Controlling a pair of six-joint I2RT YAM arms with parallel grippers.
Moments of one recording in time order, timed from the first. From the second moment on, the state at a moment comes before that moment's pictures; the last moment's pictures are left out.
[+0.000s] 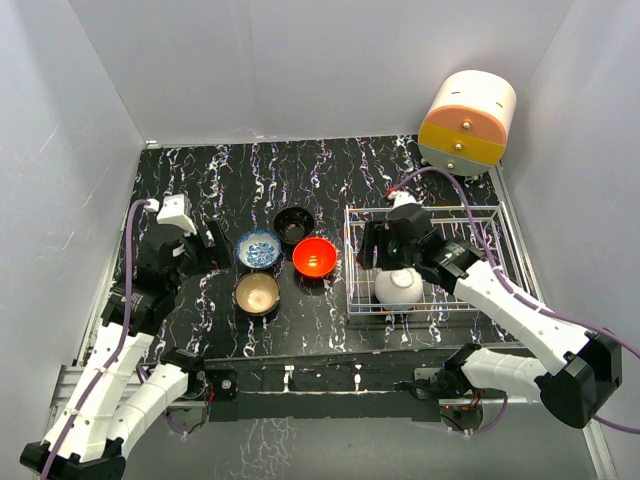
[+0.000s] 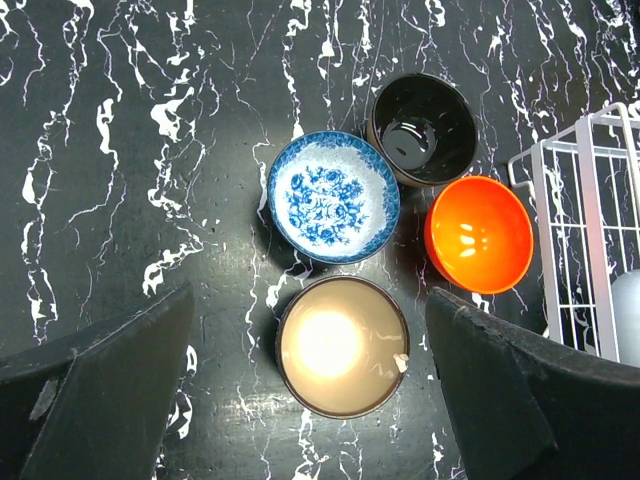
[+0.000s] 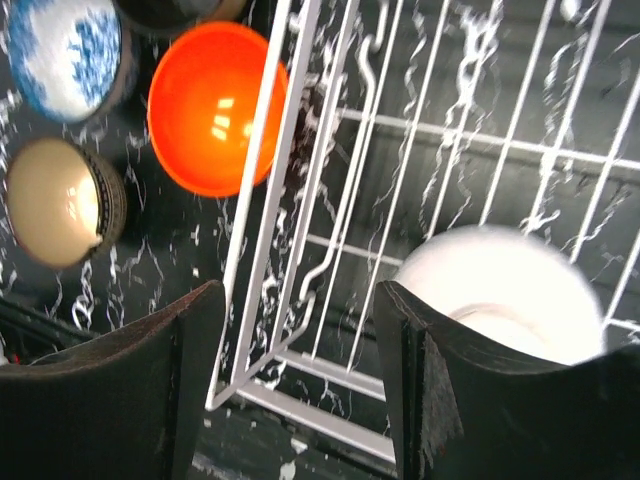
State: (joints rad) left arm -0.34 0.70 0.89 -0.71 -0.17 -0.38; right arm 0.61 1.09 0.96 -0.57 0.05 0.51
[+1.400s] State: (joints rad) left arm -0.34 0.66 0.87 -0.71 -0.14 -0.38; right arm 0.39 1.03 0.76 -0.71 0.44 0.71
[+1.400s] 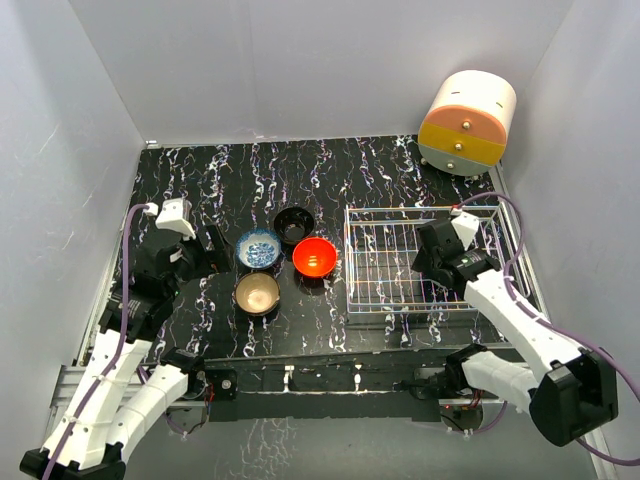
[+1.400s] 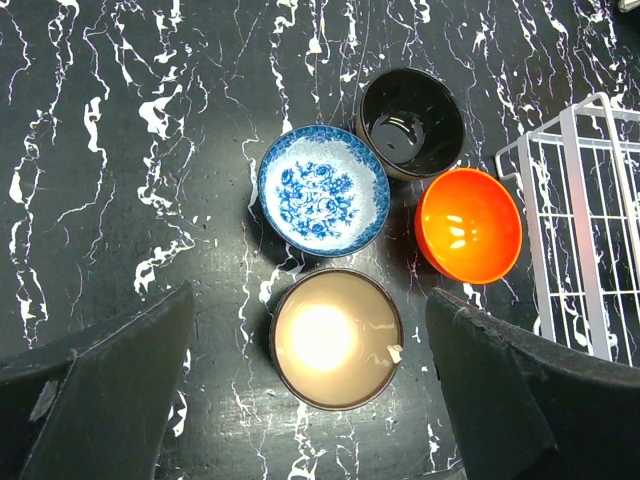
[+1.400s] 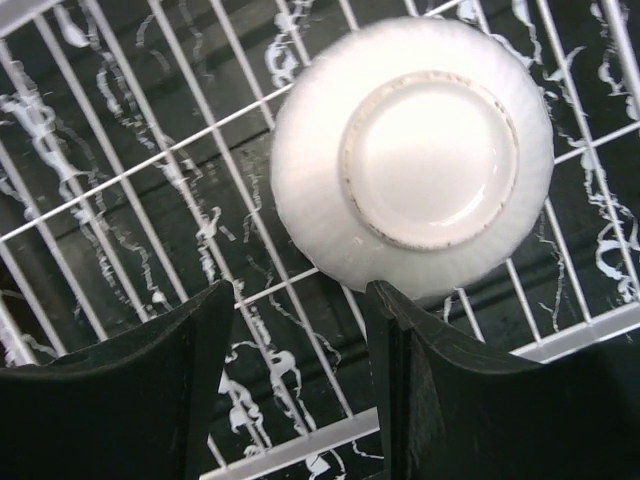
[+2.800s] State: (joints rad) left arm -0.34 0.67 0.86 -0.71 -0.13 -0.38; right arm 0.02 1.23 0.73 -0.34 0.49 0.57
